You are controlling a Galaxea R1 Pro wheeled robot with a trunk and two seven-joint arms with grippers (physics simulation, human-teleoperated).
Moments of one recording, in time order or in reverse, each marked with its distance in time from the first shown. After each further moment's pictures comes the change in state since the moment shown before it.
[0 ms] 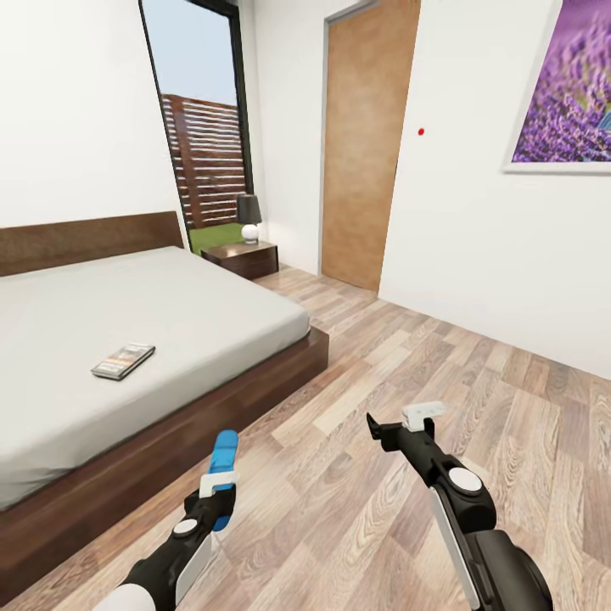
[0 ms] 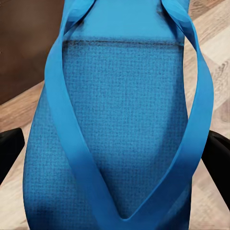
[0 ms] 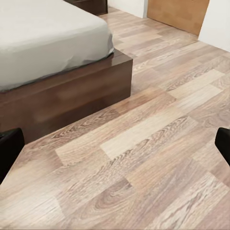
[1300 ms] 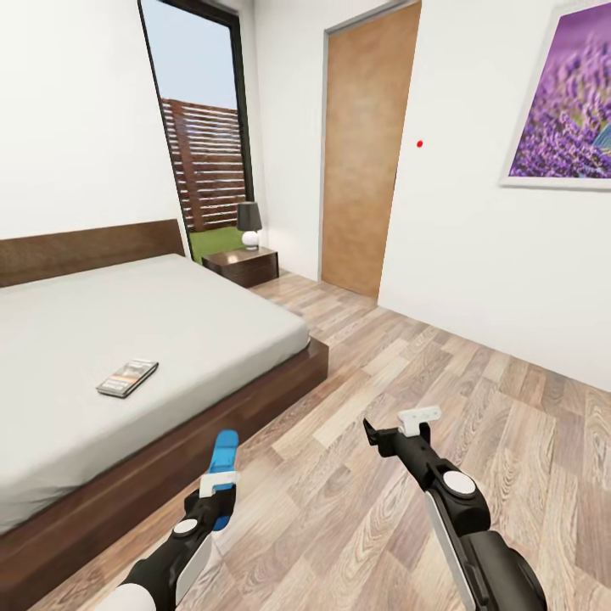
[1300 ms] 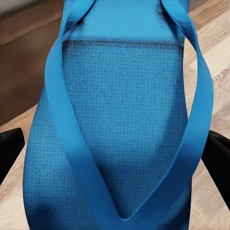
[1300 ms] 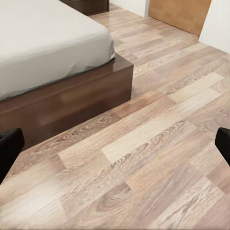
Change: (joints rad) left arm -0.001 -0.001 0.000 0.002 -0.001 -0.002 0.001; right arm 0.002 -0.001 0.016 0.042 0.001 -0.015 -0.011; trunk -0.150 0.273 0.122
